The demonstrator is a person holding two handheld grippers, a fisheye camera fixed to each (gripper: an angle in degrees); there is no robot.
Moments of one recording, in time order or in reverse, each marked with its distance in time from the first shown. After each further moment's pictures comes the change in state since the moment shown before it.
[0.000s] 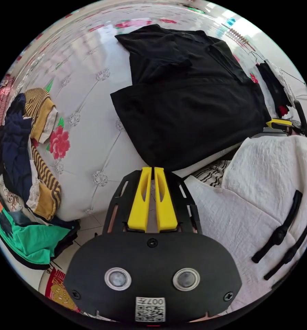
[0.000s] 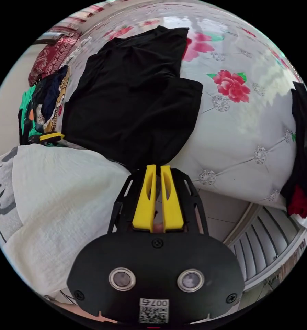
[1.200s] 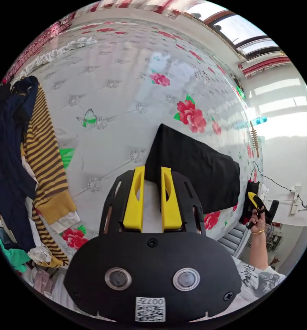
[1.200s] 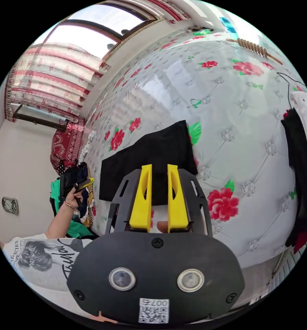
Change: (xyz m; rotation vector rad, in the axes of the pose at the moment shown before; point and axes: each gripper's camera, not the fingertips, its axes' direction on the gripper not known) left arm -0.228 -0.184 -0.007 0.283 0.299 -0.401; right arm 0.108 -0.117 -0.102 0.532 -0.264 0.349
